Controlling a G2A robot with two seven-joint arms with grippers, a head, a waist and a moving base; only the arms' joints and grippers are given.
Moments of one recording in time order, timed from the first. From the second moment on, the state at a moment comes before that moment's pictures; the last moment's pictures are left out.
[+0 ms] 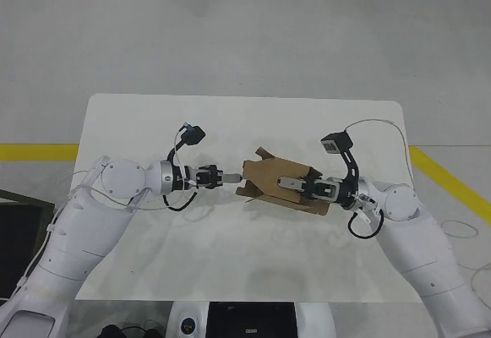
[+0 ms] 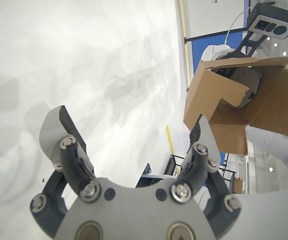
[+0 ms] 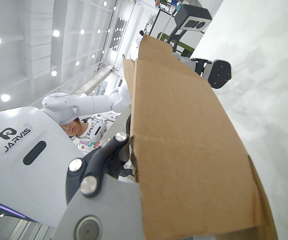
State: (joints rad) left arm 0.92 -1.00 -1.07 -1.53 -0.01 -0.11 -1.05; right arm -1.01 -1.09 1.10 -1.40 0.55 -0.62 1.12
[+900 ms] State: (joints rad) left arm 0.87 -1.02 -1.04 -1.49 -0.09 -0.11 -1.06; right arm -0.93 -1.13 1.00 -1.36 0.60 -0.64 1.15
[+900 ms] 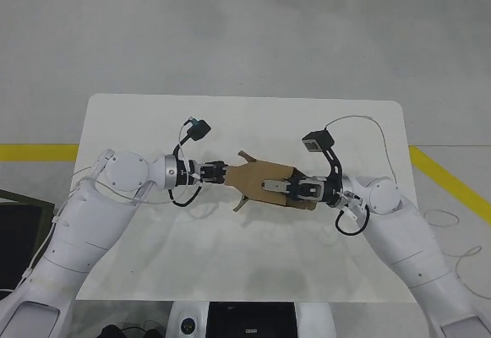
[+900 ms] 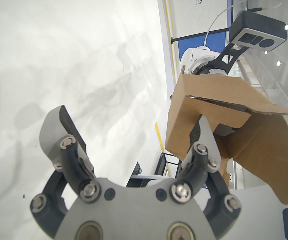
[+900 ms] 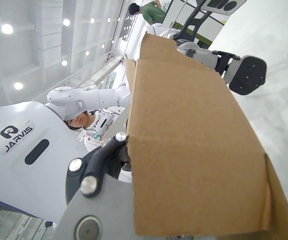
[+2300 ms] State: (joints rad) left arm 0.96 -1.01 -1.08 -1.55 -0.10 -0.08 -1.11; right arm -0.95 -1.14 1.07 -1.33 0.50 -0.65 1.01
